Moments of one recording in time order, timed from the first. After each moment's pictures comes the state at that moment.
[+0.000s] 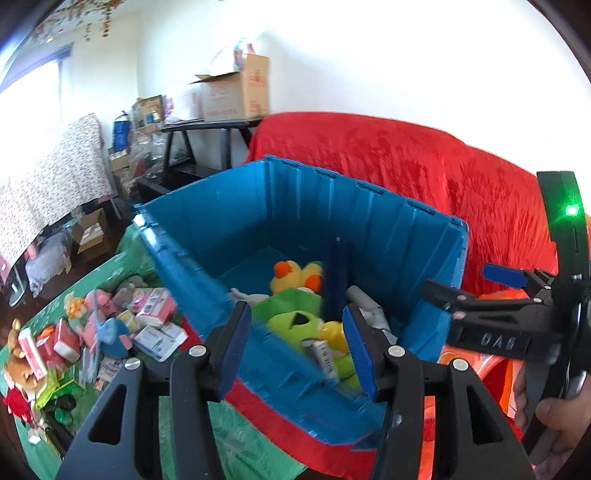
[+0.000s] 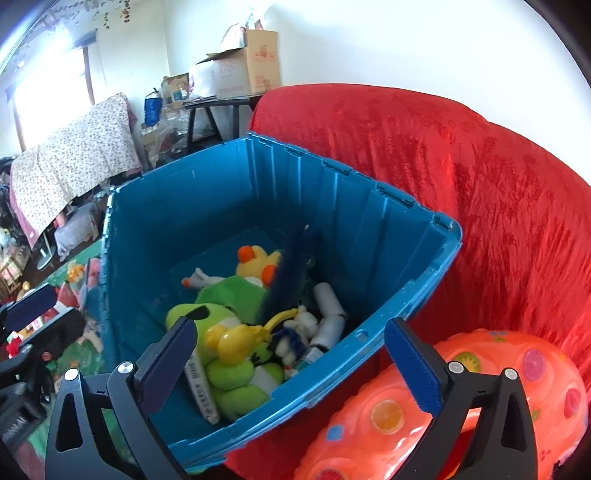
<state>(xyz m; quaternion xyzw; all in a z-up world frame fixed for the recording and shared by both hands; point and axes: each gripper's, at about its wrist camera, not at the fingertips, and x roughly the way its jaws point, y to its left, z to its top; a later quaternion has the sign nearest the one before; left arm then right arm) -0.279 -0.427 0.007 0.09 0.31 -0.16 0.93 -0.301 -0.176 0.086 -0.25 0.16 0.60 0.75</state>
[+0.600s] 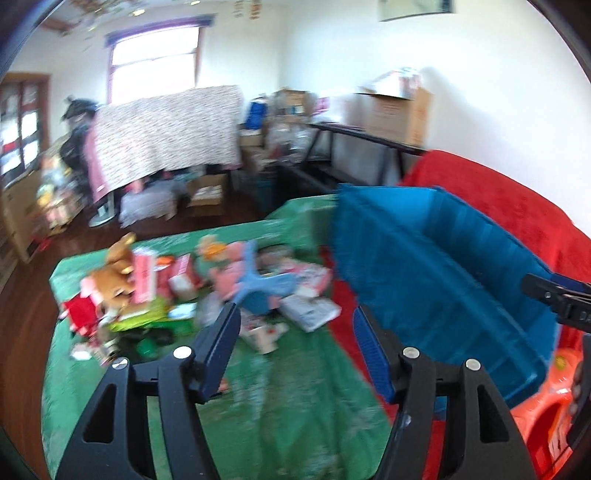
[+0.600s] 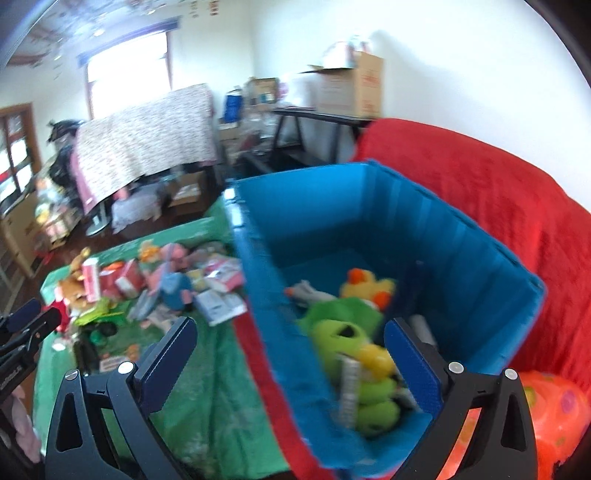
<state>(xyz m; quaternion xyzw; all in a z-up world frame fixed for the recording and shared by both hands) -0.330 -0.165 0.010 -0.02 0.29 0.07 0.95 -0.480 -0.162 0.066 -0.28 0.10 0.65 0.70</state>
